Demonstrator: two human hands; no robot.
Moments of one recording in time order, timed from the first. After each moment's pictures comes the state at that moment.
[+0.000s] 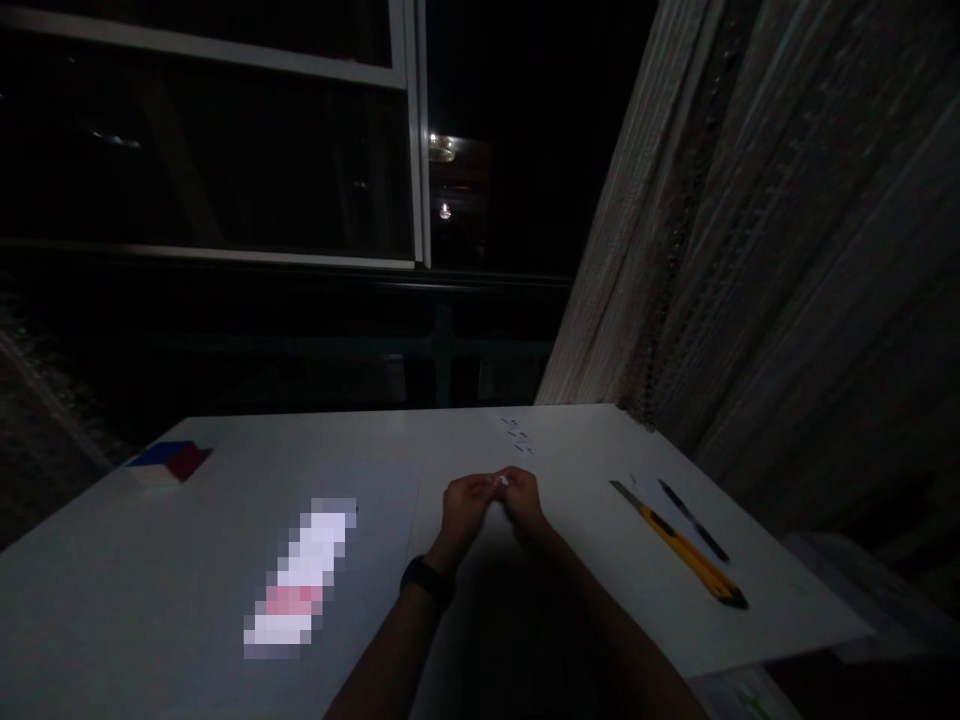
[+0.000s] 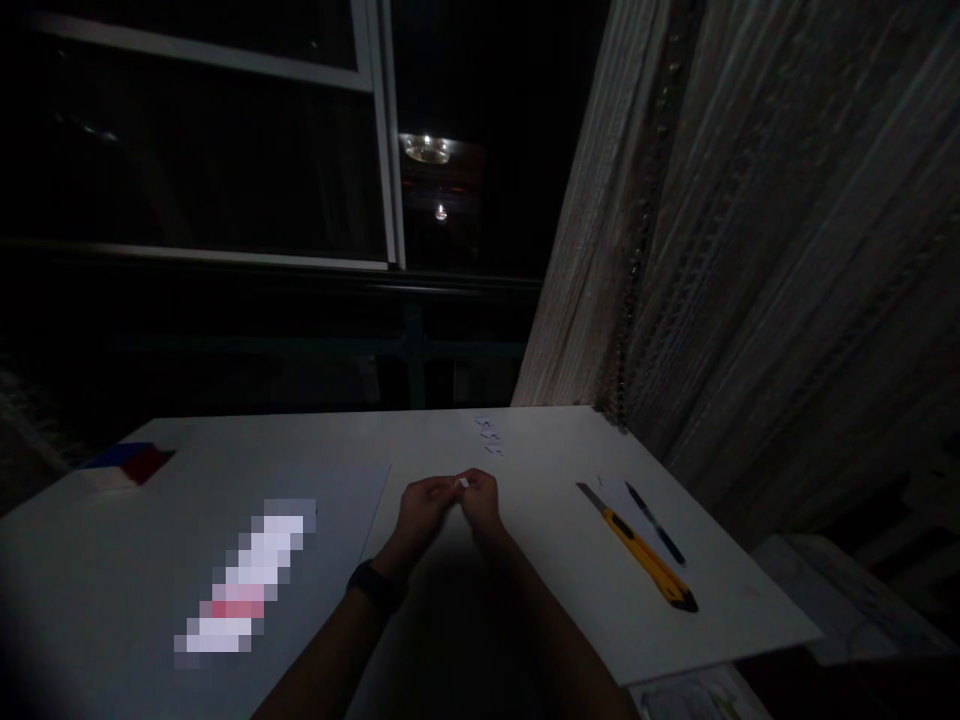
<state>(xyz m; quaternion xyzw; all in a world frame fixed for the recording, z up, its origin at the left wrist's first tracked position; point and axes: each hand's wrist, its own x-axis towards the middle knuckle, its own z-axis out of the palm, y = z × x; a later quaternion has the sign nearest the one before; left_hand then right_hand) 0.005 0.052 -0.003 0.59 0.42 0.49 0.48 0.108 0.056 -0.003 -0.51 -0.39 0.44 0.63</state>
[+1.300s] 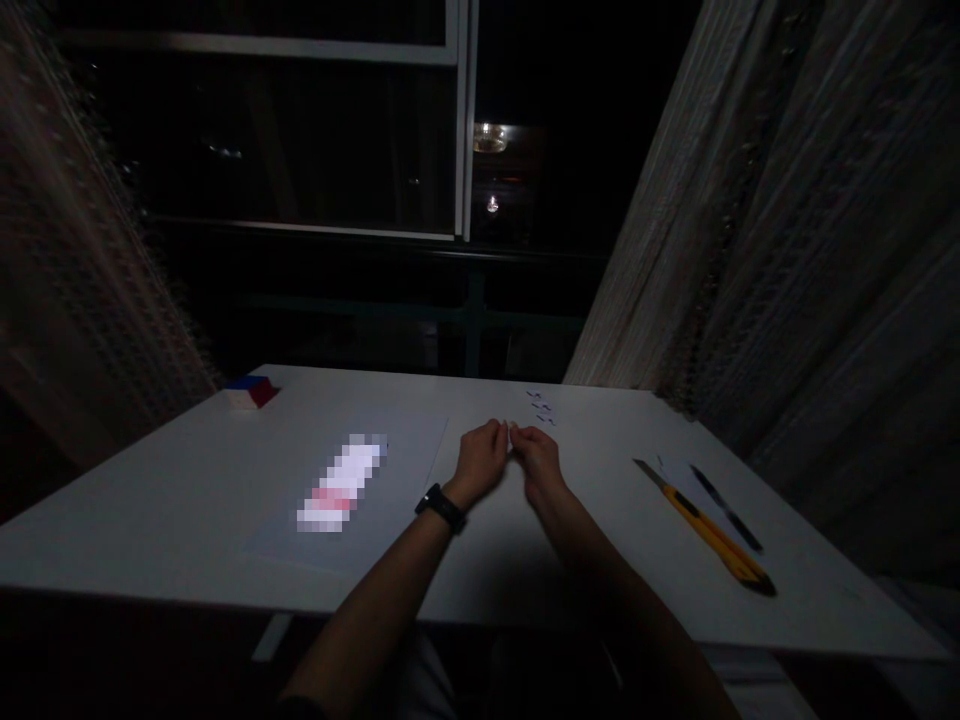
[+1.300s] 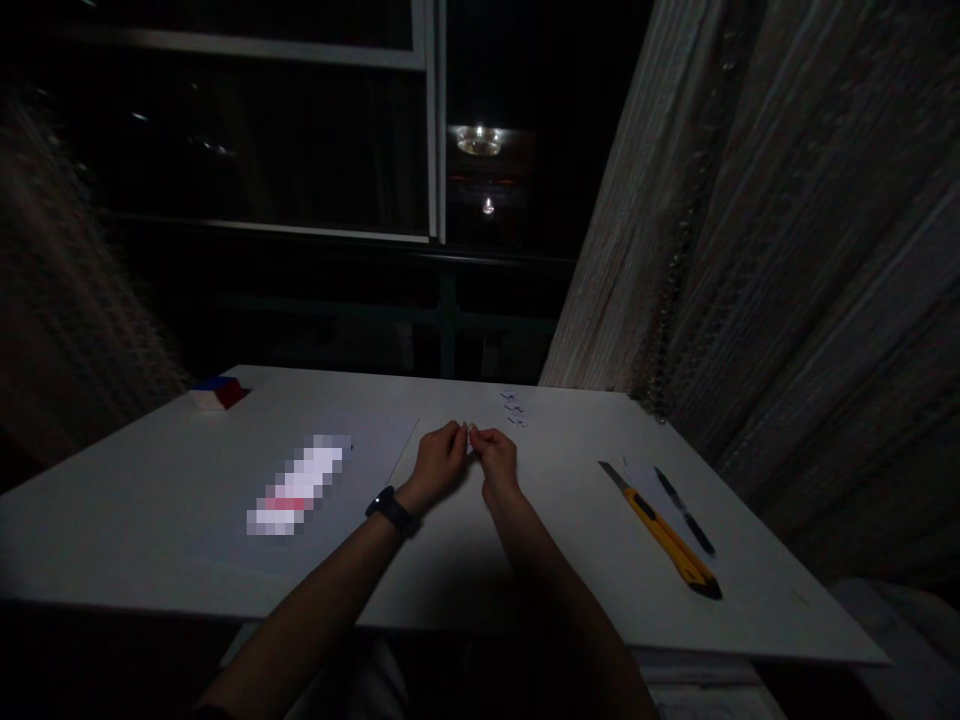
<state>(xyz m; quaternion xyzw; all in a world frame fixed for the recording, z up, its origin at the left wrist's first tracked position) 0.010 0.027 0.009 0.74 0.52 0.42 0.10 0.110 0.031 0.005 -0.44 -0.37 0.47 0.67</state>
